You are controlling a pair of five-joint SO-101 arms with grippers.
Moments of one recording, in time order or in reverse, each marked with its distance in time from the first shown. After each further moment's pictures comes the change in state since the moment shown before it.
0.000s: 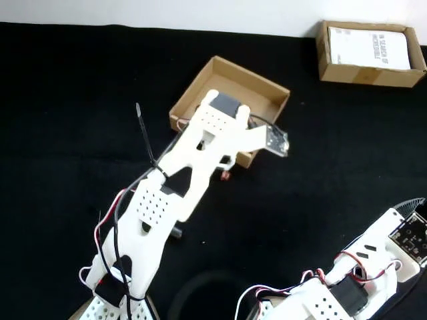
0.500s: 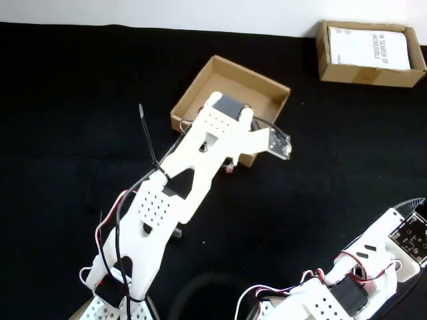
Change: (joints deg) left arm 1.1 1.6 -0.1 -0.8 0.0; right arm 0.0 0.0 0.0 0.0 0.0
